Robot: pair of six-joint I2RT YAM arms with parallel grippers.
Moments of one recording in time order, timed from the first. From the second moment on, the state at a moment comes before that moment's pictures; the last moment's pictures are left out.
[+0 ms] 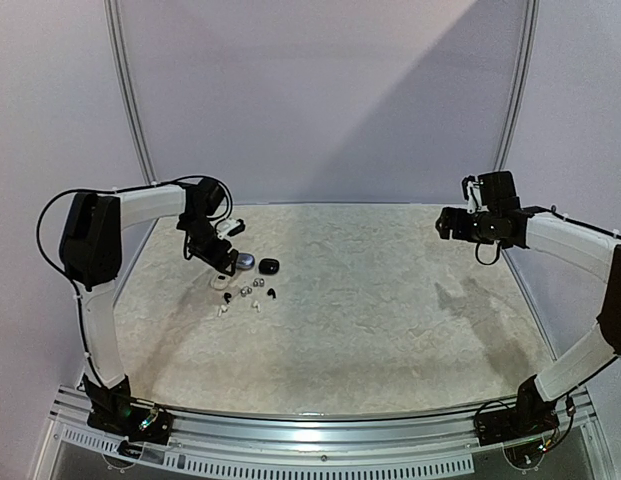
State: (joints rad) left arm -0.31 2.07 1.61 -0.89 0.06 0.28; right arm 0.23 1.47 1.05 -0.25 0.04 0.29
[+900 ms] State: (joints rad) left arm -0.31 2.17 1.63 -0.96 0.05 0.28; right arm 0.25 1.56 1.09 -0.28 0.03 0.30
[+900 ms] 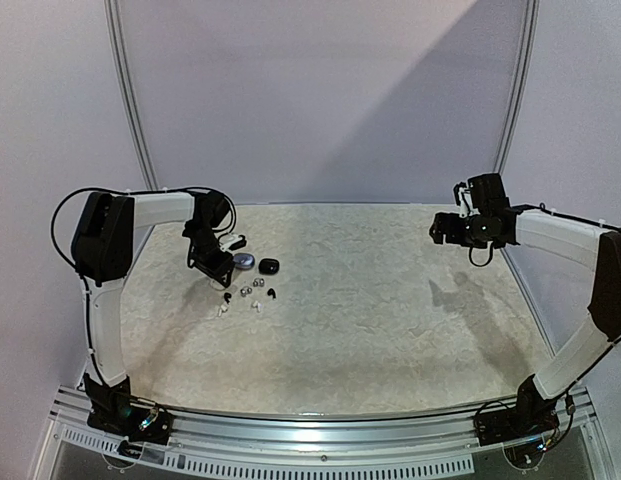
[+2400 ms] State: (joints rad) left arm -0.95 1.57 1.54 -0.62 -0.29 1.10; right arm 0.72 1.72 1.46 0.04 -0.68 0.54
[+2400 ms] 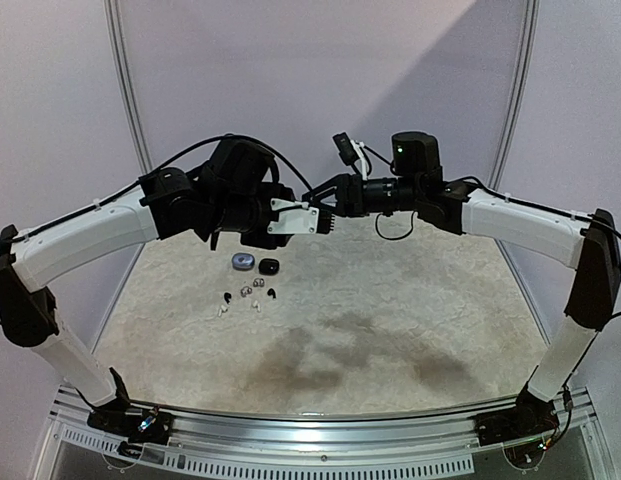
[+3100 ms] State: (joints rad) left arm -0.95 1.61 1.59 -0.63 -0.34 1.04; right arm 0.75 1.82 1.52 0.02 -0.70 0.52
